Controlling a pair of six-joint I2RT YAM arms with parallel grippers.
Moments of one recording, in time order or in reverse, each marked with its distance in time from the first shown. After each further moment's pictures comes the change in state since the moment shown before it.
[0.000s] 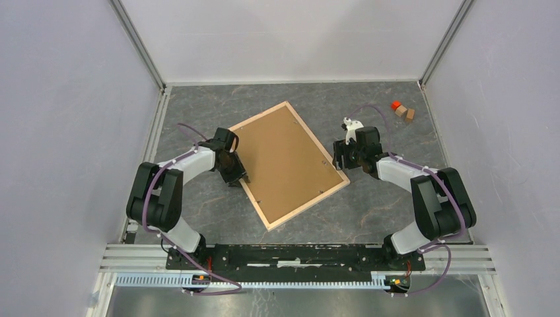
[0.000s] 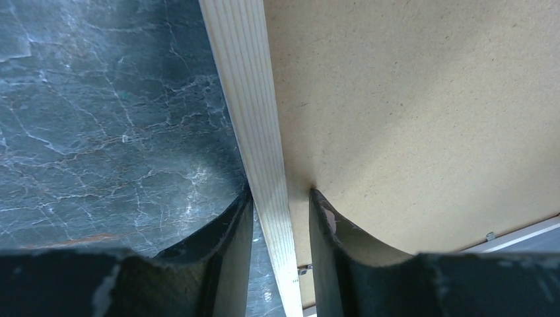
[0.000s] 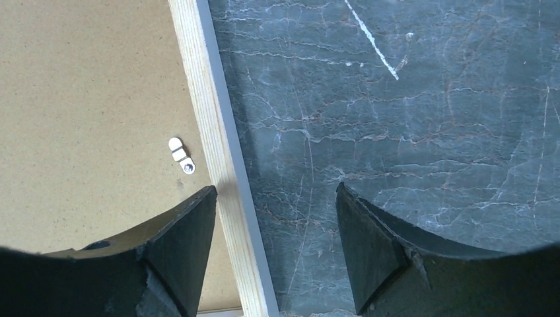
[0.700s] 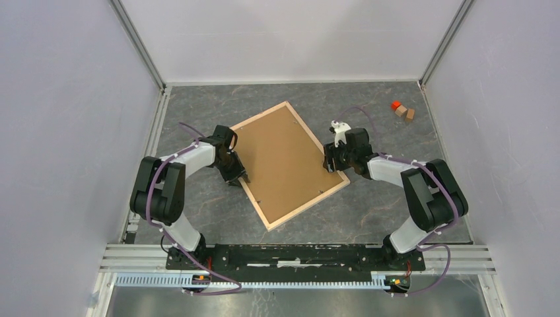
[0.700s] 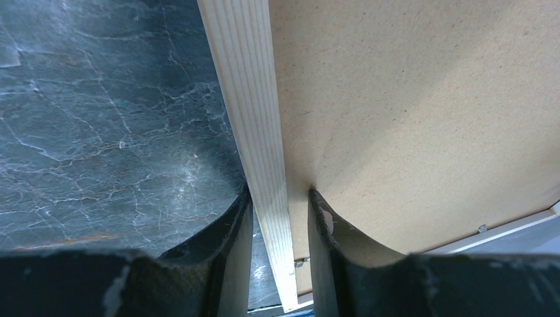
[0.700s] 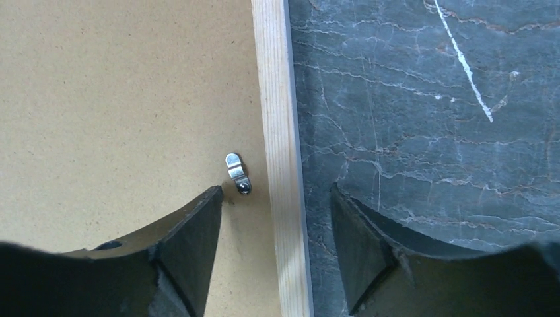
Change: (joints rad) left arm 0.024 0.065 0.053 -0.055 0.068 0.013; right arm 0.069 0.080 0.008 0.081 -0.053 -0.023
